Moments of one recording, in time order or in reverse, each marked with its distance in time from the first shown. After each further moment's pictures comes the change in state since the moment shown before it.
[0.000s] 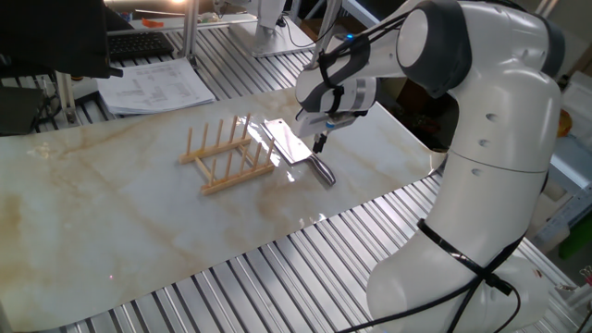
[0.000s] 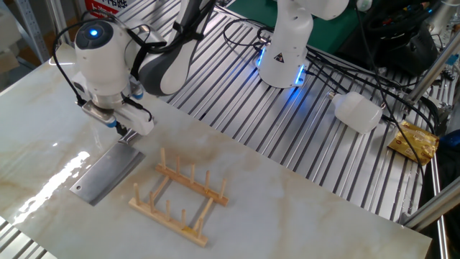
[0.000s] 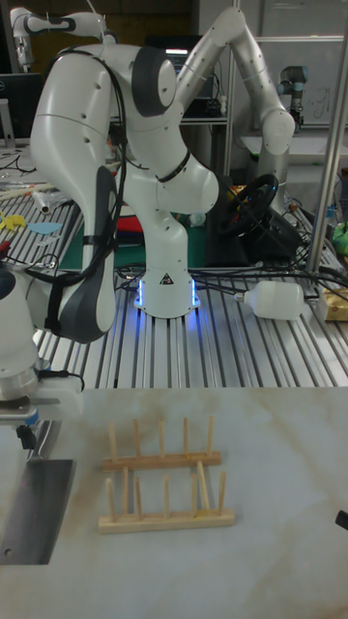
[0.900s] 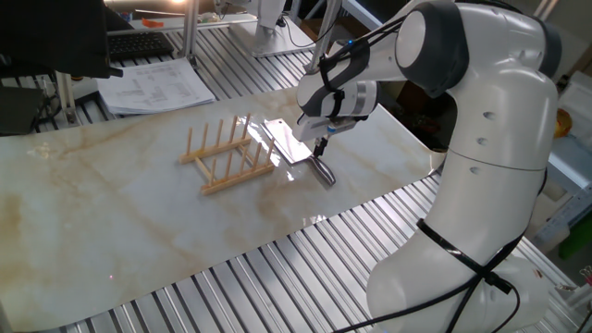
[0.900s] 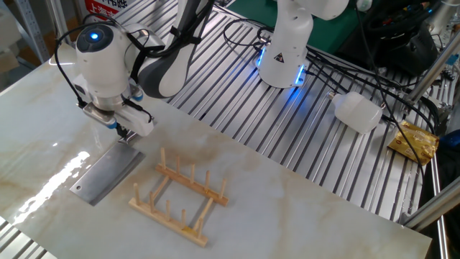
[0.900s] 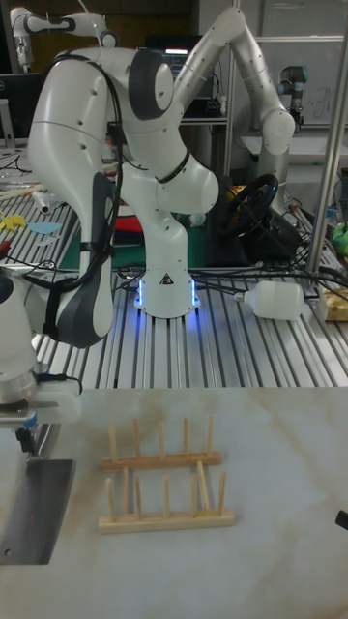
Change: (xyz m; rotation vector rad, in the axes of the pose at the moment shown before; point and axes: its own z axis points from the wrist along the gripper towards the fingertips) arm 0.004 0.000 0.009 -0.006 -0.003 0.006
